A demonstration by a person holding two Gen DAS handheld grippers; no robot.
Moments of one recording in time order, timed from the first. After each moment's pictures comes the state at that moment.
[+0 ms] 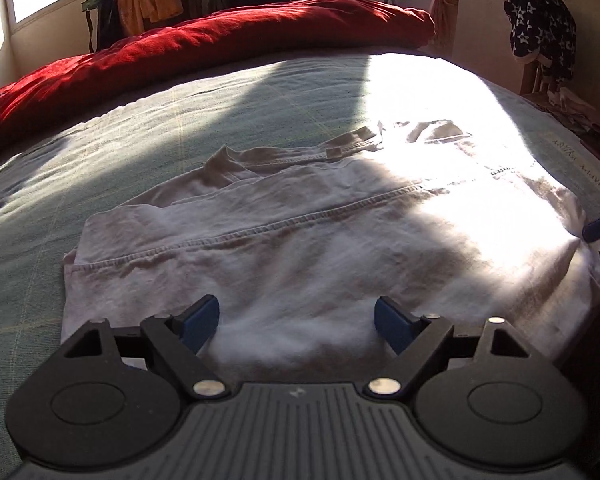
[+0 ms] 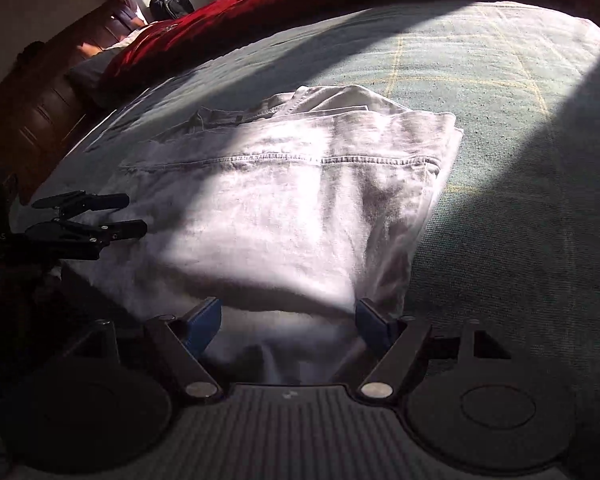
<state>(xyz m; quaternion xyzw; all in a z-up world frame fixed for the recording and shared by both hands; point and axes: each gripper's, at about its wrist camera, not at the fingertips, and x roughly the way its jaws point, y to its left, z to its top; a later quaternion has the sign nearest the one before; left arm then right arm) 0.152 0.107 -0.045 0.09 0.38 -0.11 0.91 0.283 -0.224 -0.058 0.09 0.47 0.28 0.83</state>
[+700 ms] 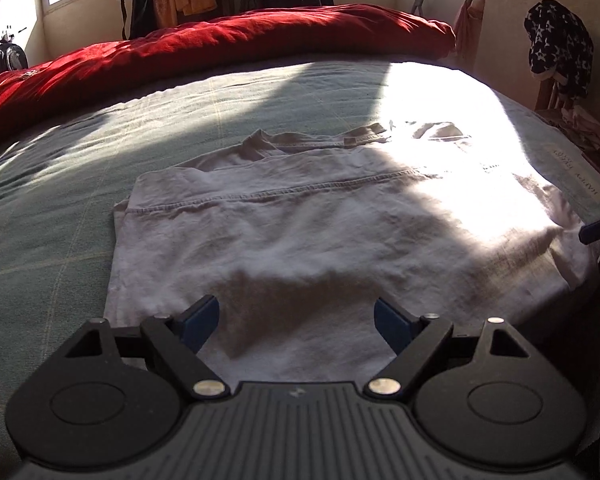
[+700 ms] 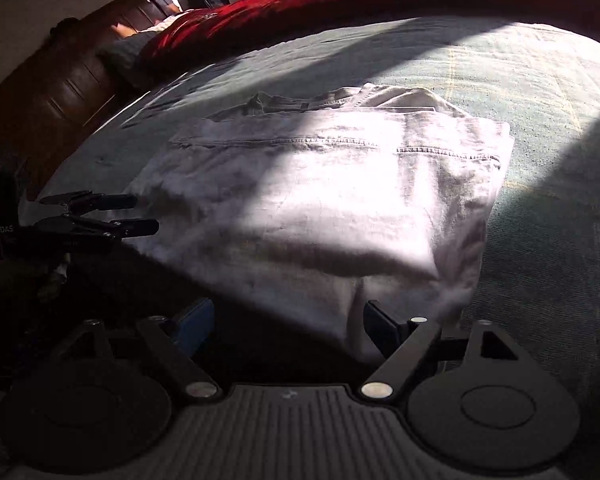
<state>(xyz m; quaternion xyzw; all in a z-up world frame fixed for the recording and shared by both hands) 0.110 0.122 -0.030 0.05 0.38 -0.10 0.92 0.246 -0.185 -0.037 0.04 0.44 0.32 0.84</state>
